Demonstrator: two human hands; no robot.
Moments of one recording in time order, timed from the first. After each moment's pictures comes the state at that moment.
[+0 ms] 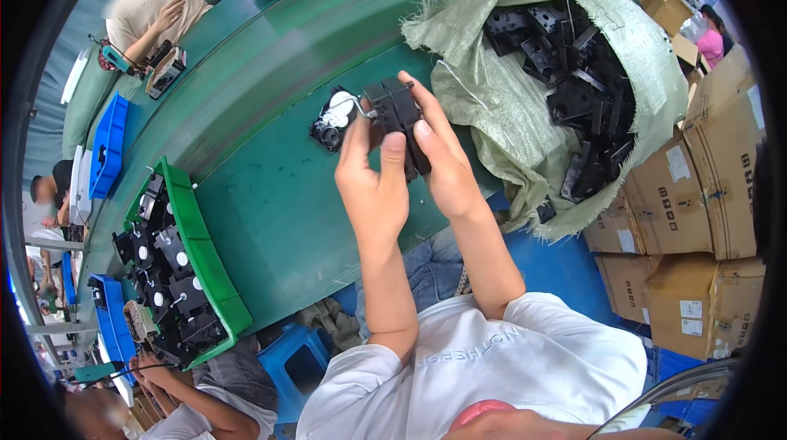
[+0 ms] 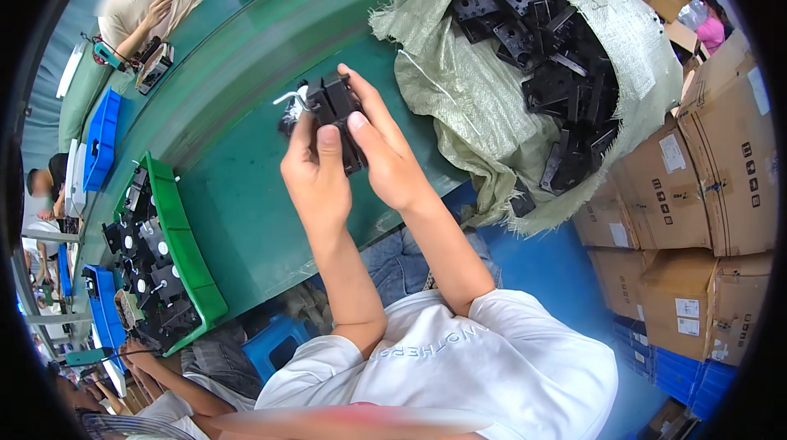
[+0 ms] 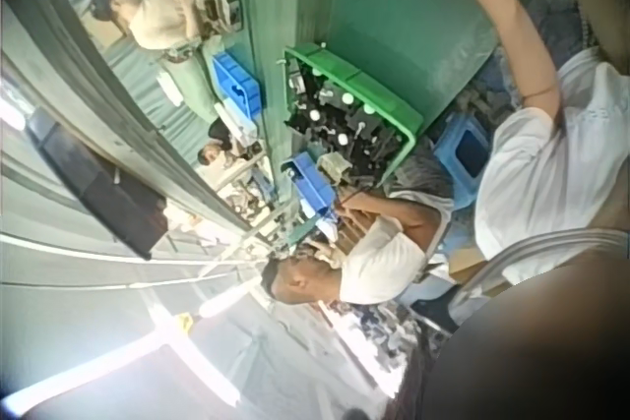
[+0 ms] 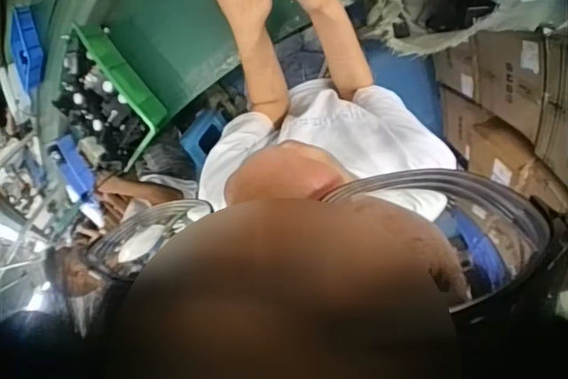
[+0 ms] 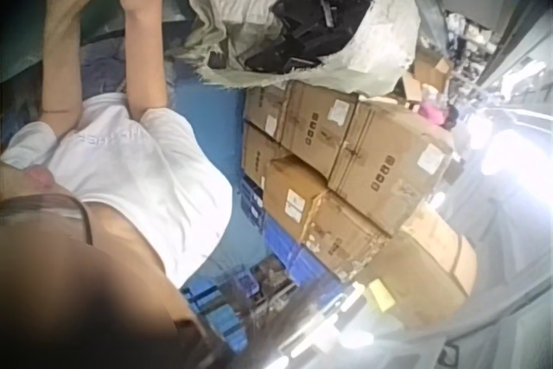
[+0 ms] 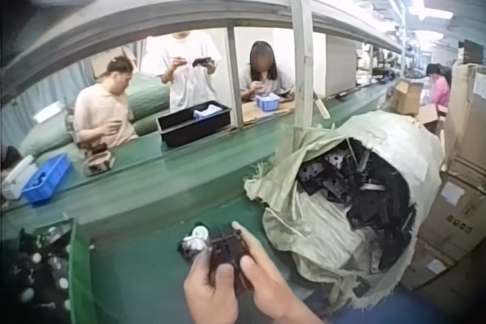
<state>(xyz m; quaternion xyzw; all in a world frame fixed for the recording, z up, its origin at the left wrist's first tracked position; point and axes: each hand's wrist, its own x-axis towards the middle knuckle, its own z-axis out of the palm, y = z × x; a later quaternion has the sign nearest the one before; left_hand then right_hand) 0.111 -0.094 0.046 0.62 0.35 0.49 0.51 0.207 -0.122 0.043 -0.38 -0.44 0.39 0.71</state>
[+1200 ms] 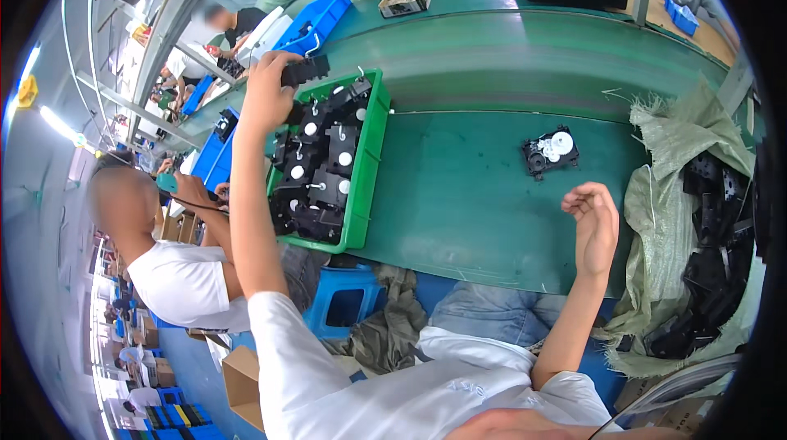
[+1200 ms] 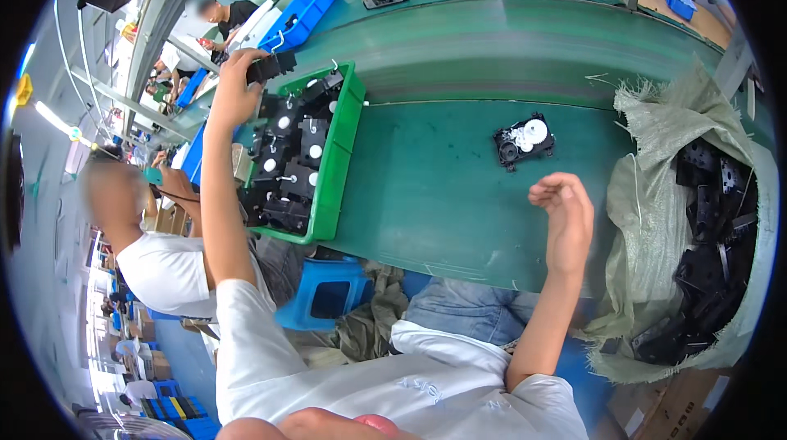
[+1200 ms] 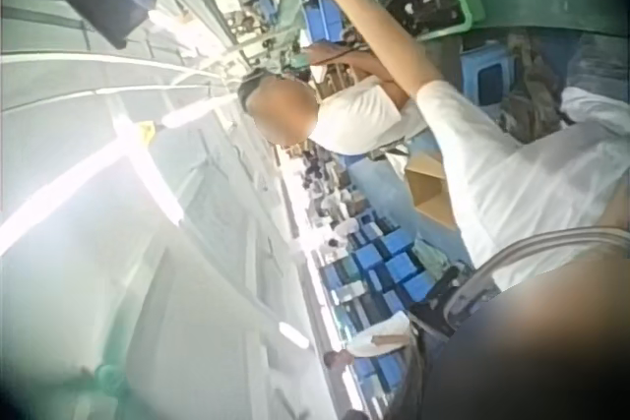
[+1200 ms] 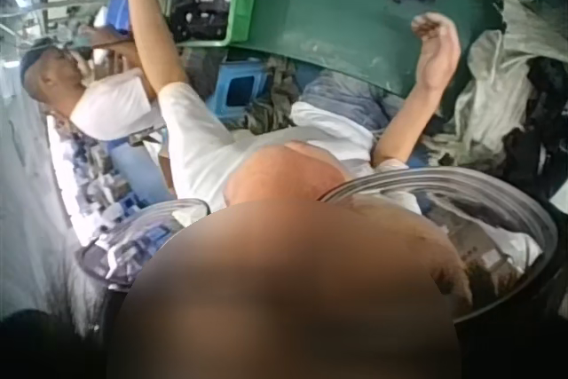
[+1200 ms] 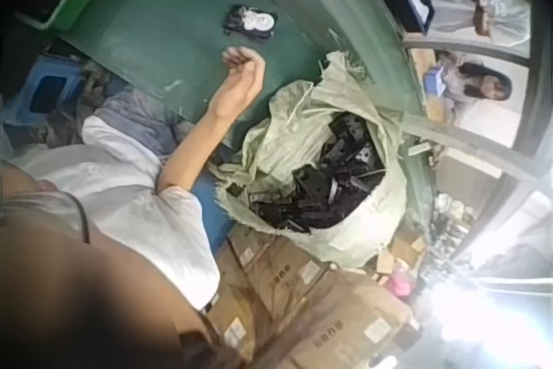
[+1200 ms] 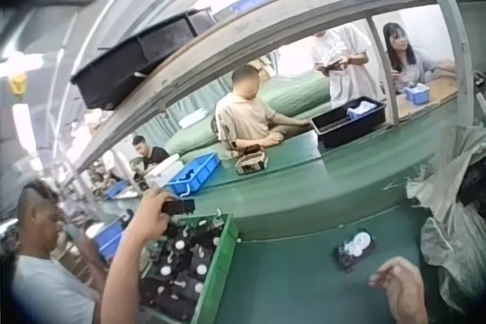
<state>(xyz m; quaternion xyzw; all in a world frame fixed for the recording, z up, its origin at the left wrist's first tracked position) -0.251 0.033 0.204 0.78 0.55 0.17 -0.23 0.205 -0.097 0.010 -0.32 -0.35 0.55 0.69</state>
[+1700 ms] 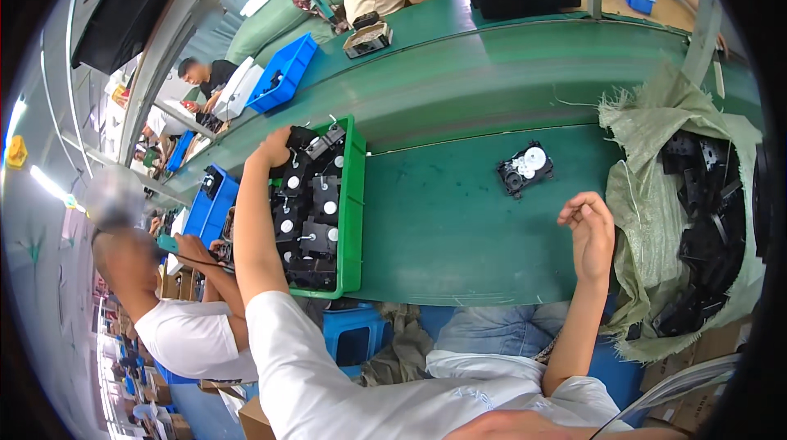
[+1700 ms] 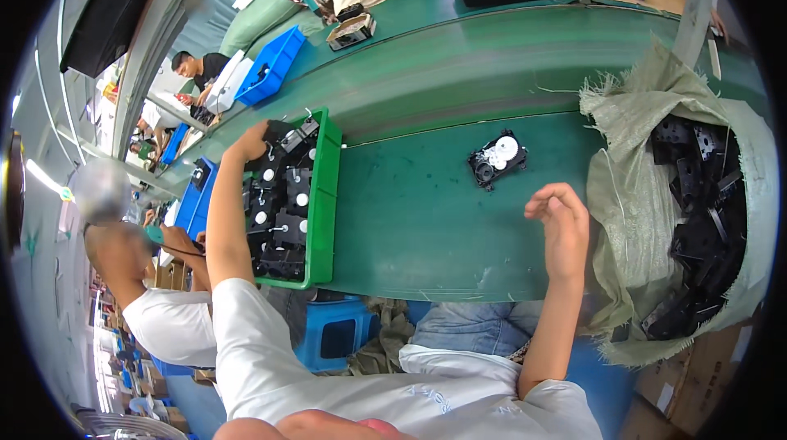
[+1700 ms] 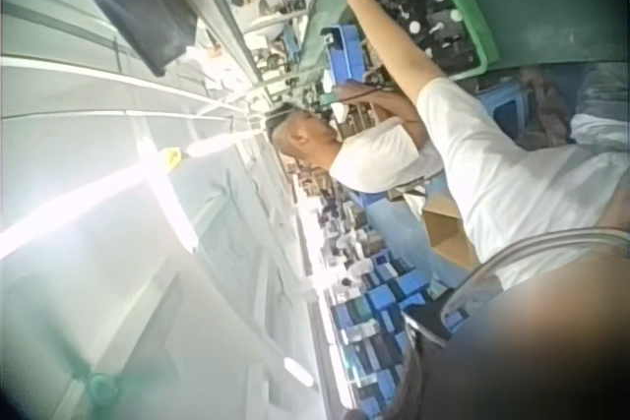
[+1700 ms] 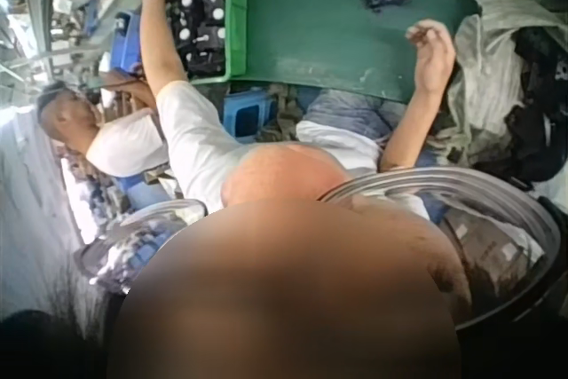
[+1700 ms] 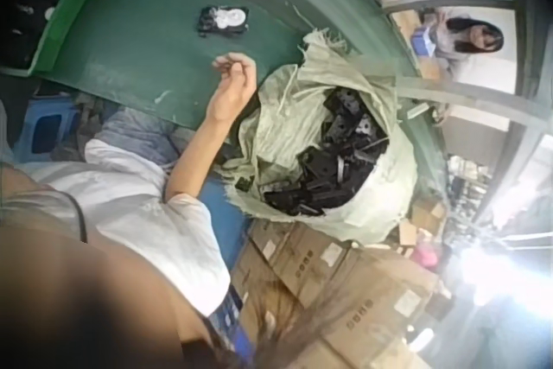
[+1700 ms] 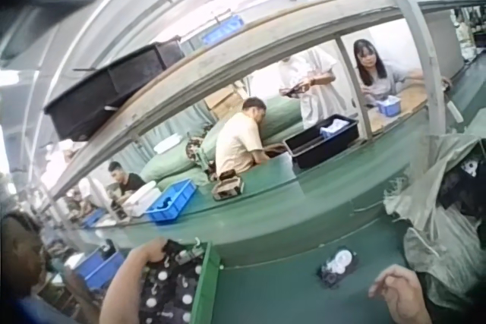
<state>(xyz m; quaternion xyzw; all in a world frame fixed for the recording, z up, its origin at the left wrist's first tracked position) -0.350 0.150 0.124 0.75 0.65 -0.08 -0.07 0.223 -0.102 0.009 -0.32 -0.34 0.52 0.71</state>
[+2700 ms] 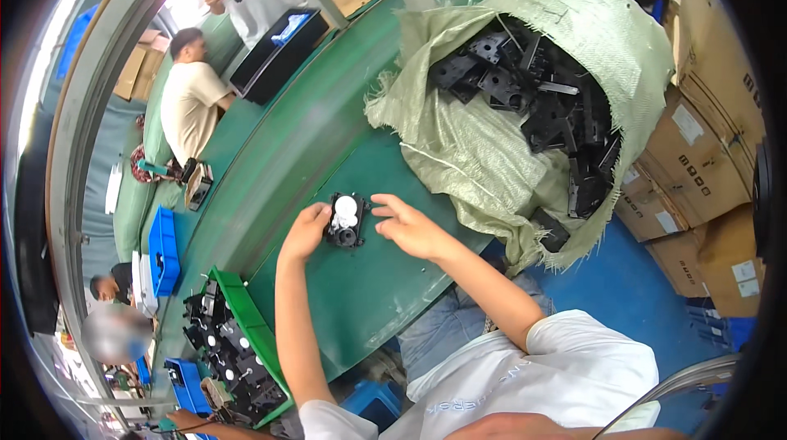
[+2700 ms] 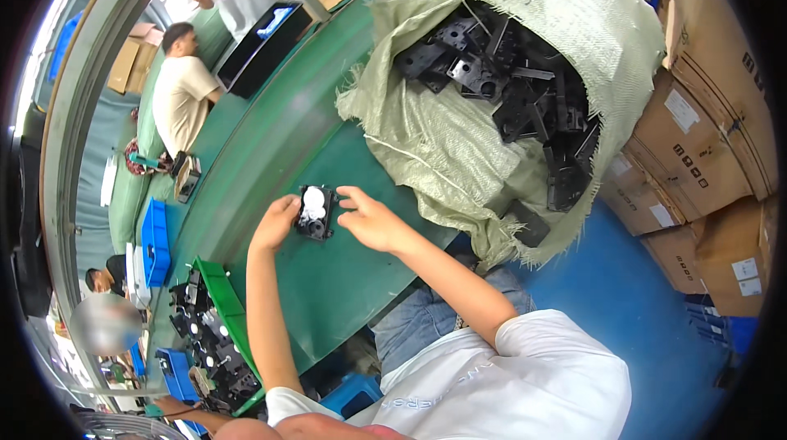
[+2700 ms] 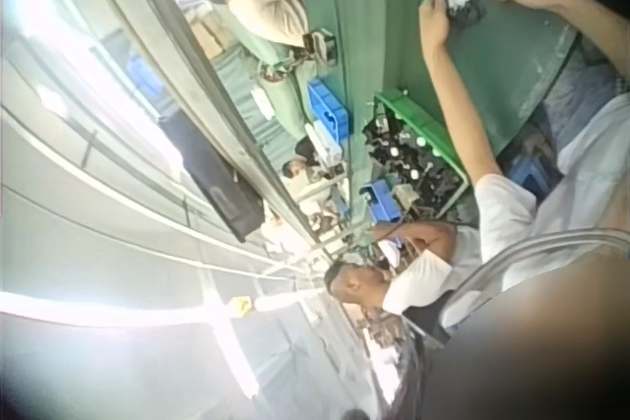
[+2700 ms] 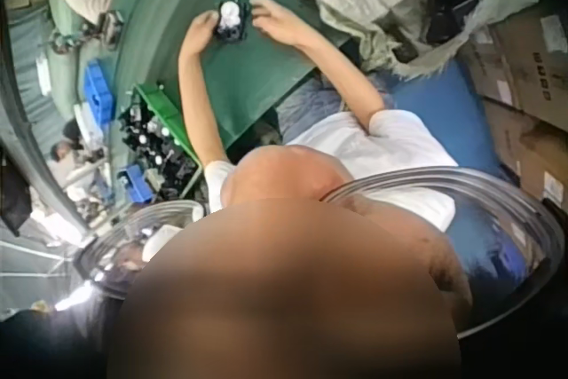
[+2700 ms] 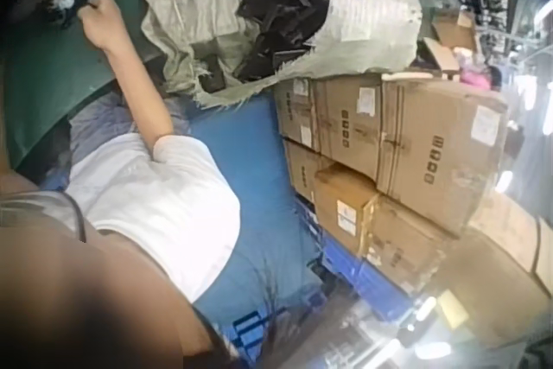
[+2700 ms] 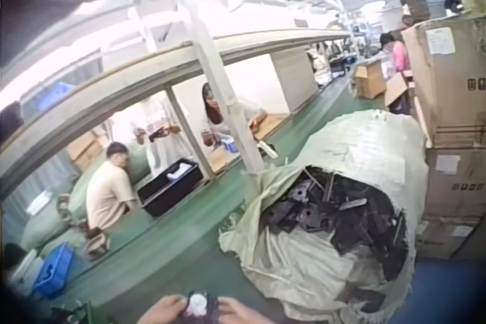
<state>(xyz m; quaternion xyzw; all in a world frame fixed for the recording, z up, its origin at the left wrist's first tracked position) 0.045 0.082 0.024 0.77 0.43 0.07 0.47 0.217 -0.092 -0.027 -0.48 -0.33 0.50 0.64</state>
